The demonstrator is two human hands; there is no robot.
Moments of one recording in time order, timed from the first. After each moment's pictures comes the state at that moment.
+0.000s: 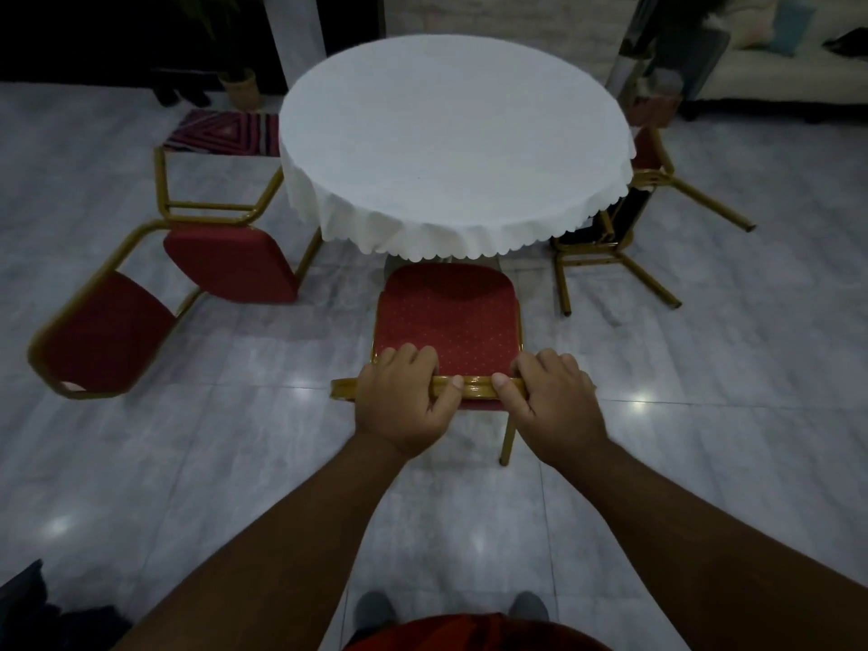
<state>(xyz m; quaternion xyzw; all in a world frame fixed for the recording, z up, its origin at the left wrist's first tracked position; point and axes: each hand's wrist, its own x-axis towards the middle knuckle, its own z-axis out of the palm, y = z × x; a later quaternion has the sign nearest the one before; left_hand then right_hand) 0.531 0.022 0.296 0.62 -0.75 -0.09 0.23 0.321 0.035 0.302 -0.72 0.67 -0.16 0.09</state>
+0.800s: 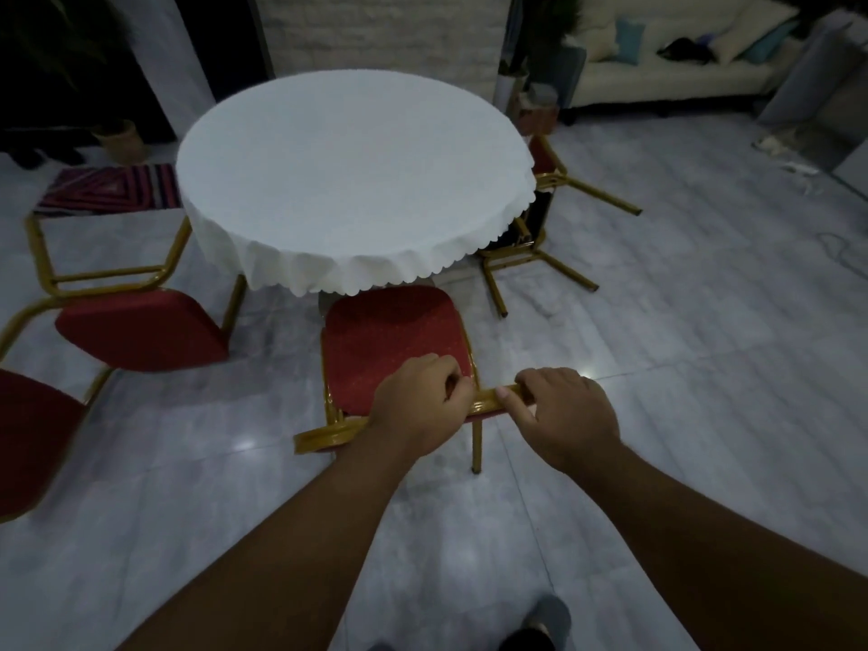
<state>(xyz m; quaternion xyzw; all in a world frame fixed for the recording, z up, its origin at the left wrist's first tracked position) 0.490 -0.011 0.335 0.50 -0.82 -0.24 0.16 0.292 0.057 0.323 -0.64 0.77 -0.06 0.05</state>
